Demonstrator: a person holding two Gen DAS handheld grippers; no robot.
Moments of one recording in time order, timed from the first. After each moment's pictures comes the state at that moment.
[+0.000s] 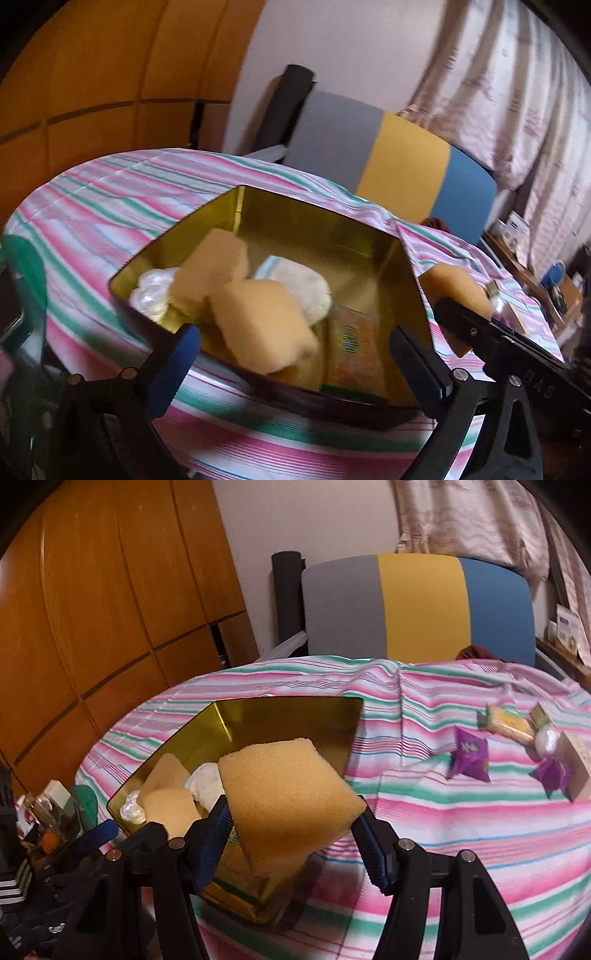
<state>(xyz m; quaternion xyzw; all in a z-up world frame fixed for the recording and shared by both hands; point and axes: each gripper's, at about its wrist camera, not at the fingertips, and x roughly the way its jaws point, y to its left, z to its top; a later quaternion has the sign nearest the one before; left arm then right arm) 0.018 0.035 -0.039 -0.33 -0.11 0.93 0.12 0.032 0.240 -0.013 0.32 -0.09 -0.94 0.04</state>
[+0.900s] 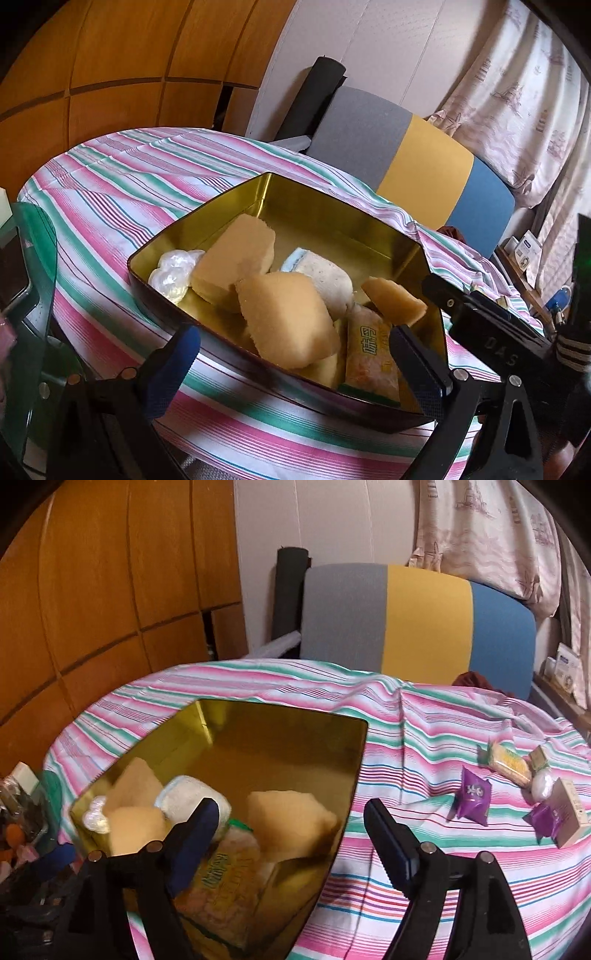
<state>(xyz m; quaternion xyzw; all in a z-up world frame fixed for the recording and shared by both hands) 0.017 0.022 -0.045 -0.35 -0.15 0.92 0.09 -0.004 0.224 -0.013 0.32 -0.03 -0.95 0.01</state>
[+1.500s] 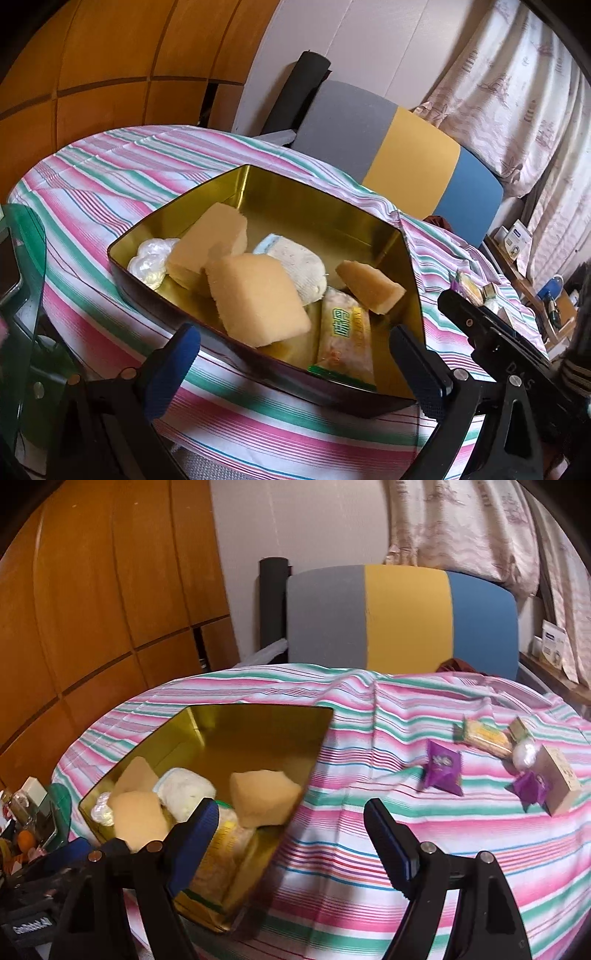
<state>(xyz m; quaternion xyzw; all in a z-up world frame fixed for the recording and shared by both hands) 0.031 0.039 -0.041 -0.36 -0.14 0.92 0.12 0.035 0.260 -0.016 0.31 -0.07 -0.95 -0.01</state>
